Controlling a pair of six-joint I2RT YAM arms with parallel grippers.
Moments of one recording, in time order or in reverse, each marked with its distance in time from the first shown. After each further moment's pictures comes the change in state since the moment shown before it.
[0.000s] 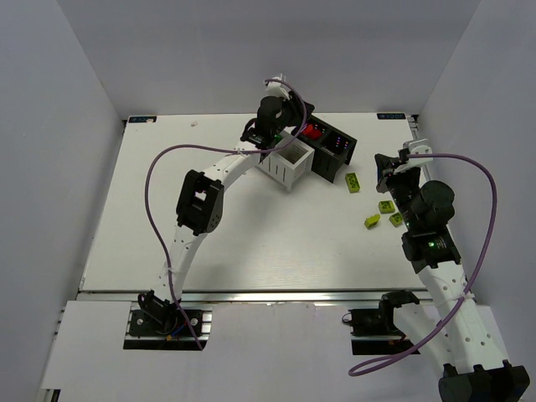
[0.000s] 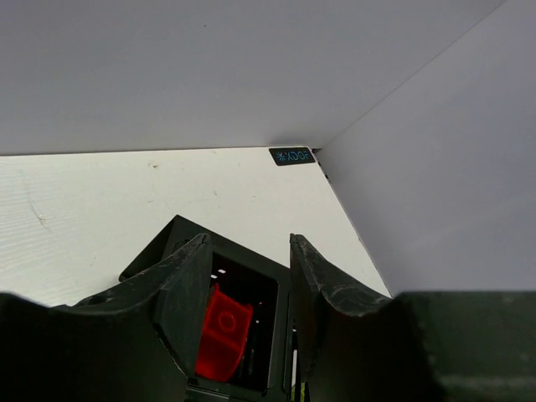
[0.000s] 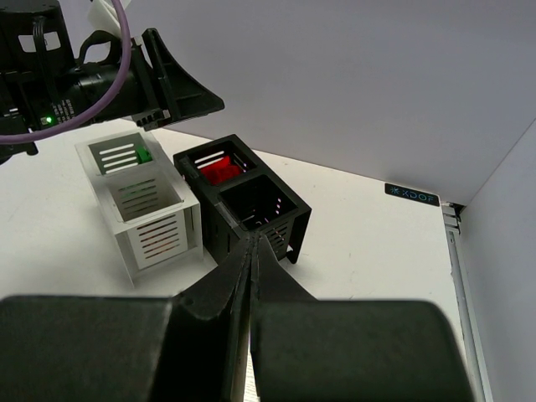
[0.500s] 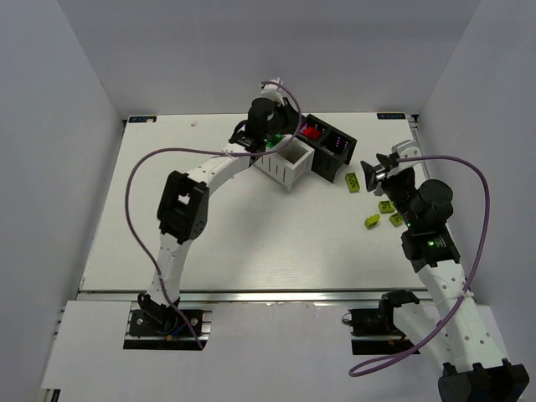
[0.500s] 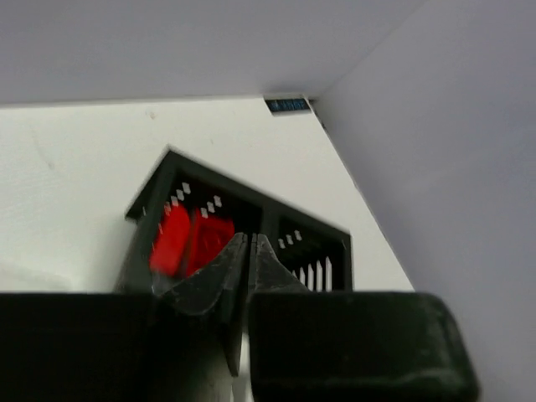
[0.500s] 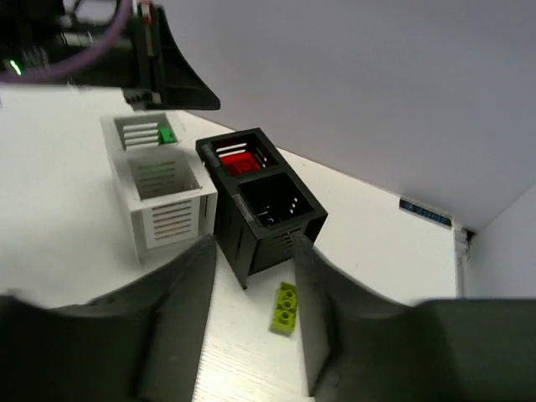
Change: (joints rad) left arm 0.000 -0.165 -0.202 -0.026 0.061 0.042; right arm 0.000 0.006 0.000 -0.008 -0.086 -0.063
